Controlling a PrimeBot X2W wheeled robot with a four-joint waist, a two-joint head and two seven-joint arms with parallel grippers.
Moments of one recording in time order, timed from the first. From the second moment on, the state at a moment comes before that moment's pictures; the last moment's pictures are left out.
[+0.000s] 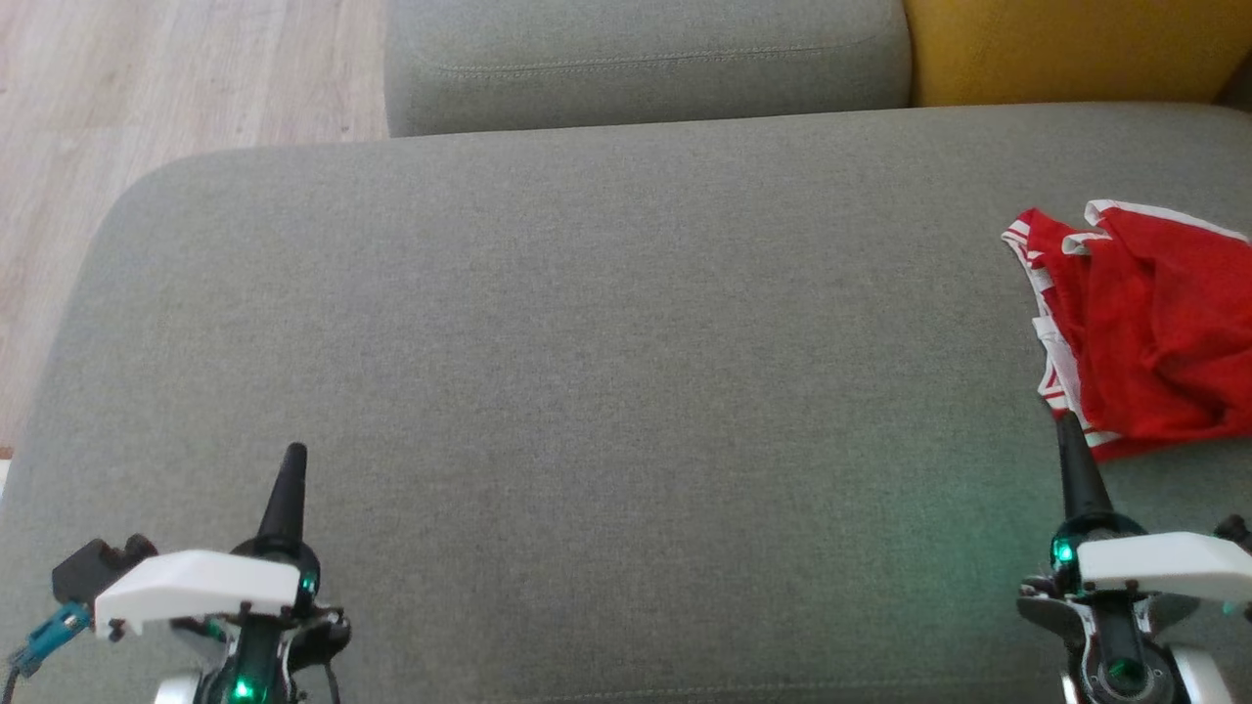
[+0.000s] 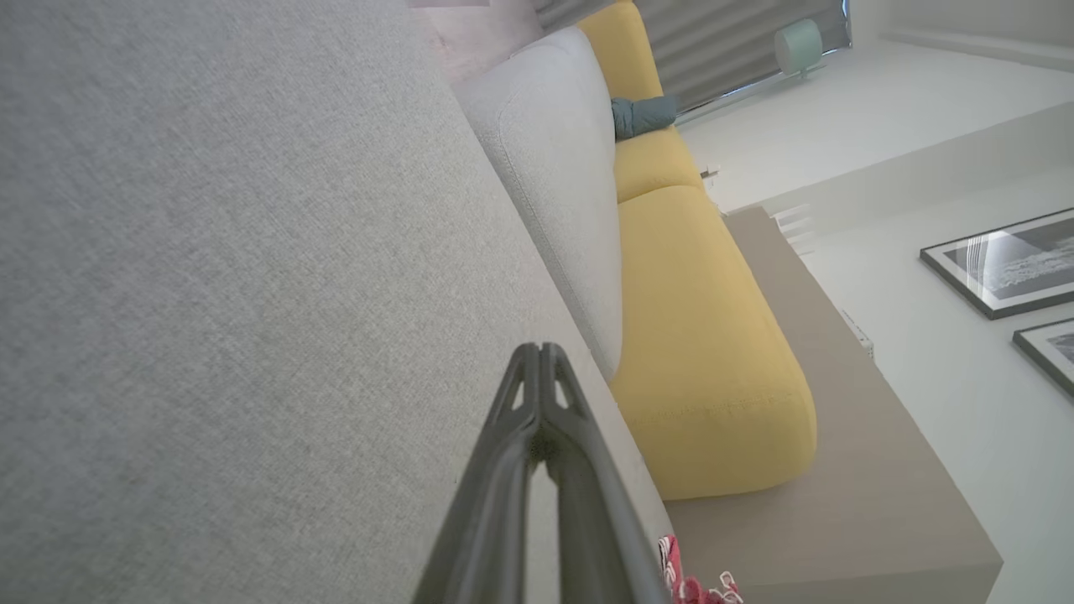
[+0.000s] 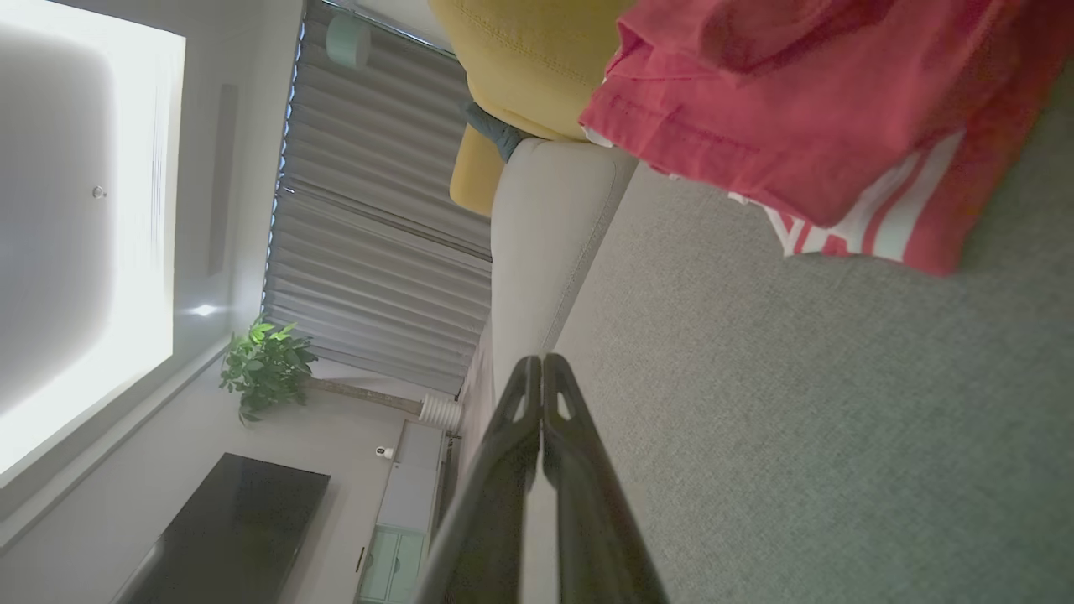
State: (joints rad) left arm -0.03 0.09 -0.05 0.26 -1.24 -0.05 -0.01; right arm -0.01 -0.06 -0.04 0.22 1.24 0.13 0.04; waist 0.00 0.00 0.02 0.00
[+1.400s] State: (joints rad) left arm -0.05 0.06 0.05 0.27 -1.62 -0.12 0.09; right arm -0.05 -0.06 -0.10 0.27 1.63 0.13 0.08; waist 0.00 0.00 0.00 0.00
